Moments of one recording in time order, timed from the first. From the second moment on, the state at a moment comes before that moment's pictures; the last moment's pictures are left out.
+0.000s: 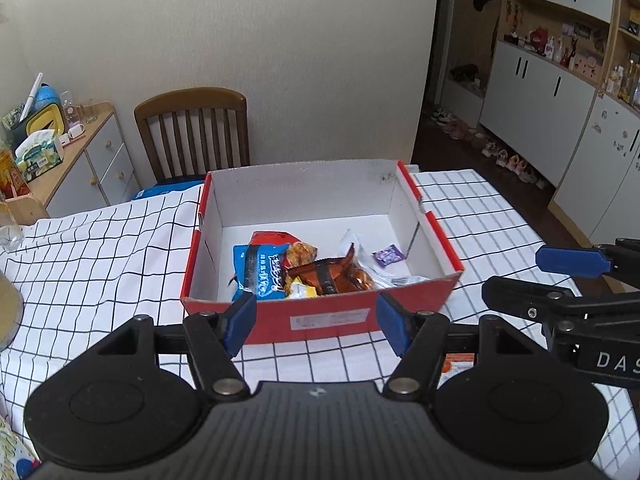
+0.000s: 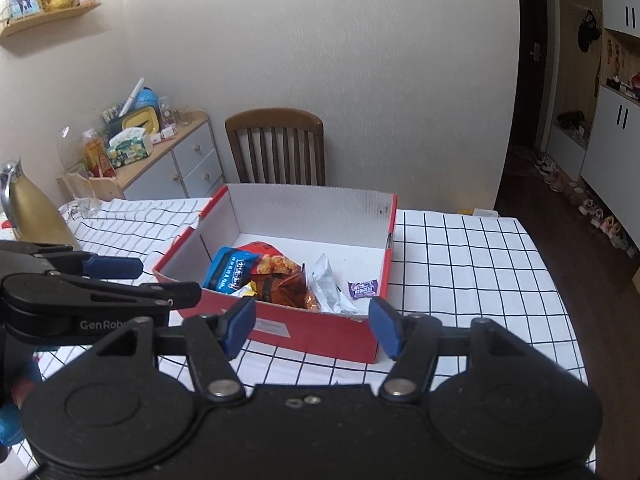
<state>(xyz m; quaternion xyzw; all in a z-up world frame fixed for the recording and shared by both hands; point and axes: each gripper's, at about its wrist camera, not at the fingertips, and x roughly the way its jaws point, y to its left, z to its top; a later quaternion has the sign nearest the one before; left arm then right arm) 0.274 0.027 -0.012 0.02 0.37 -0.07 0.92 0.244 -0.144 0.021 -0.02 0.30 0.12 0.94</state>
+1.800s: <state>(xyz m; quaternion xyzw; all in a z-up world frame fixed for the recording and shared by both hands) 0.170 0.067 -0.106 0.00 0.46 -0.06 0.89 0.181 -0.191 -0.056 -0.03 0.36 0.16 0.92</state>
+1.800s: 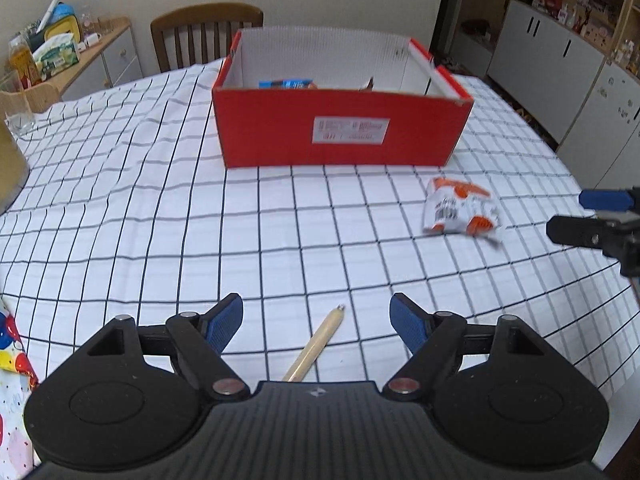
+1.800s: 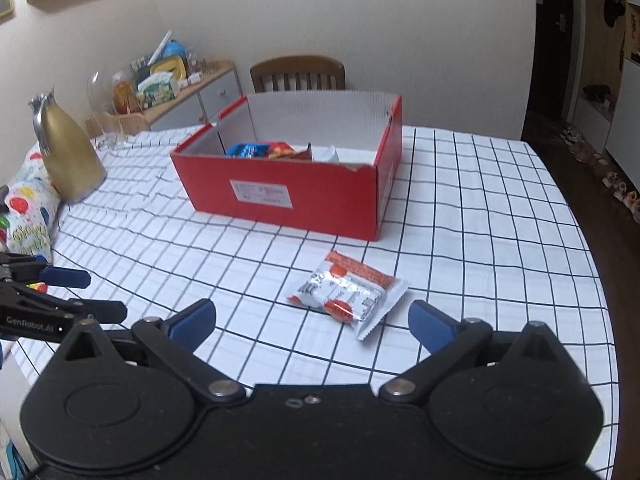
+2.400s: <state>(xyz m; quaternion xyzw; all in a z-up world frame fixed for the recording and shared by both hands) 0.175 0.081 -0.147 0.01 0.50 -0.07 0.86 0.232 -0.179 -0.088 -0.12 0.39 0.19 0.89</state>
